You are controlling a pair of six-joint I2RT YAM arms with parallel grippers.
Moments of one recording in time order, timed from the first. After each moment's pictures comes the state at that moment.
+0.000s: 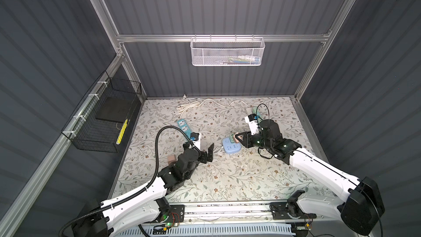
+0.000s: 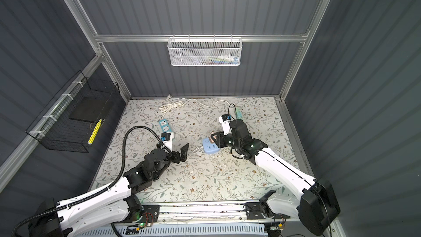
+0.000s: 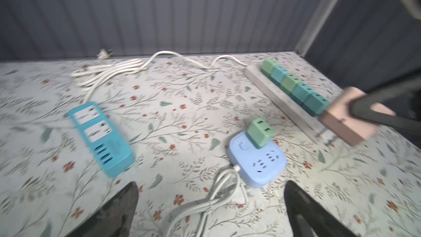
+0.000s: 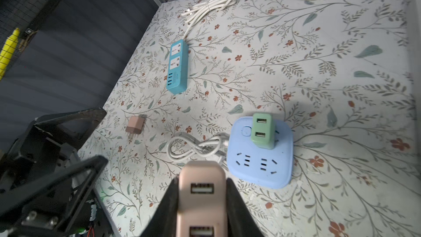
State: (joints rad) left arm -0.91 0.89 0.46 0.05 -0.52 -0.38; right arm 0.60 1.19 0.83 -0.20 -0.22 0.43
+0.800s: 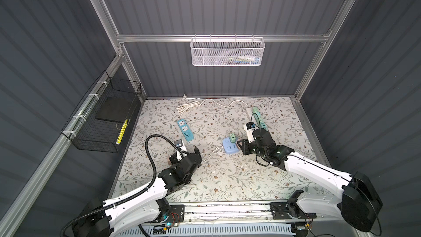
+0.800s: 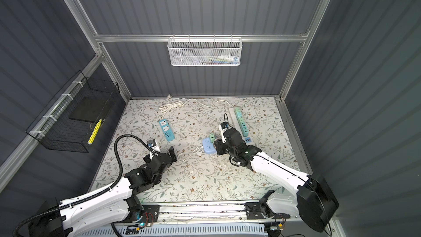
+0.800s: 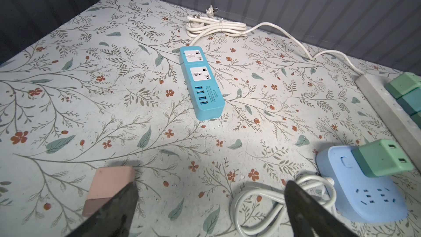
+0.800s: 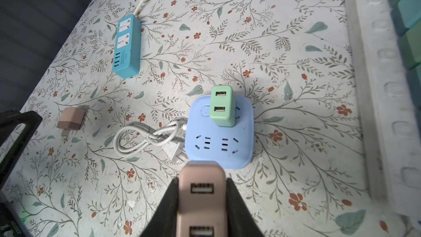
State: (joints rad) left arm -0.90 0.92 0.43 -0.21 -0.82 -0.78; right arm 0.69 1.22 0.73 -0.16 0.03 0.41
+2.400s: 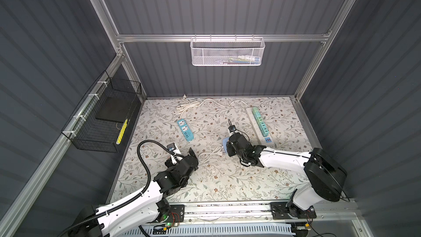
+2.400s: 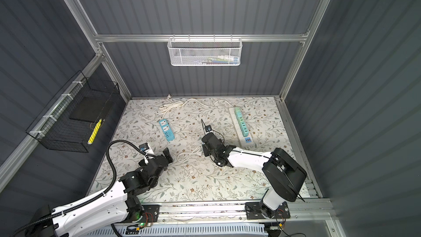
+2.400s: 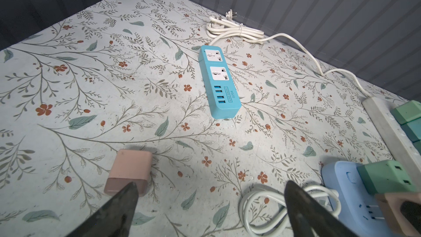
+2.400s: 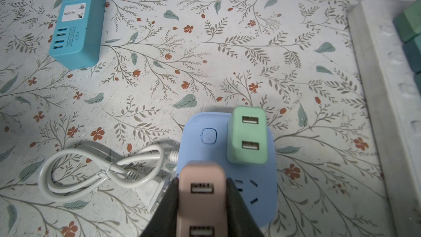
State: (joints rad) left arm -0.90 0.81 0.40 -0.33 -0.86 -0.91; right arm 0.87 1.59 0.86 -0.01 0.35 0.34
